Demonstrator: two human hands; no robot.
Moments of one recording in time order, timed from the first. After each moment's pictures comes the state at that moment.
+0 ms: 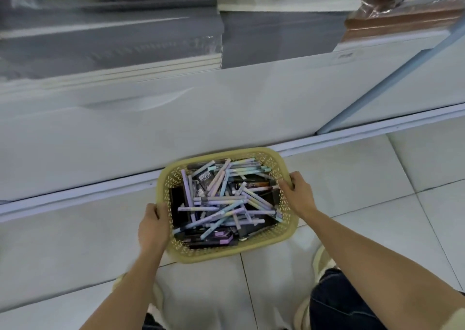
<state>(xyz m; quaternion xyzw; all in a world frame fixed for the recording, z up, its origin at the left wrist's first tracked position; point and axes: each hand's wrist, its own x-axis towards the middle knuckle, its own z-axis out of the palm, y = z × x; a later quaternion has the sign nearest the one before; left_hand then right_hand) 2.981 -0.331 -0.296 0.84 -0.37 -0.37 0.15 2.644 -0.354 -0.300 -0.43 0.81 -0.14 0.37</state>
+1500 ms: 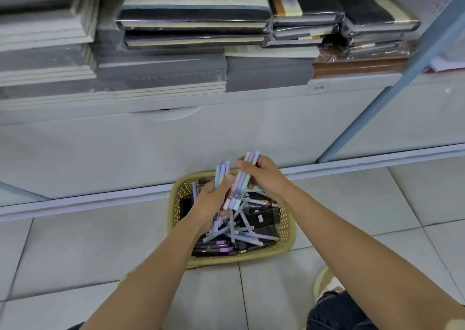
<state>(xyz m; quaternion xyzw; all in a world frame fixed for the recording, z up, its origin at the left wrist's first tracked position) 2.878 -0.357 -0.184 0.52 -0.36 -0.69 0.36 2.723 -0.406 -0.182 -0.44 0.51 -0.35 0.65</state>
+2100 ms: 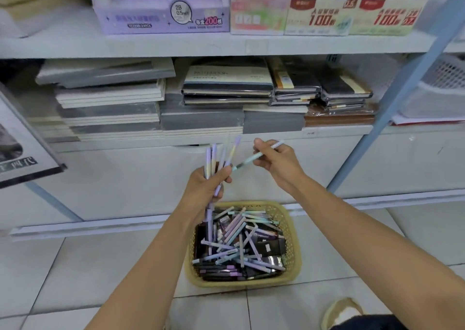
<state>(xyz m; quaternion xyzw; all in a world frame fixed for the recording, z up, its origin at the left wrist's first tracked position) 2.918 -0.352 -0.066 0.48 -0.42 -0.57 0.51 2.733 -0.410 -0.051 -0.40 0.42 -0.54 0.61</state>
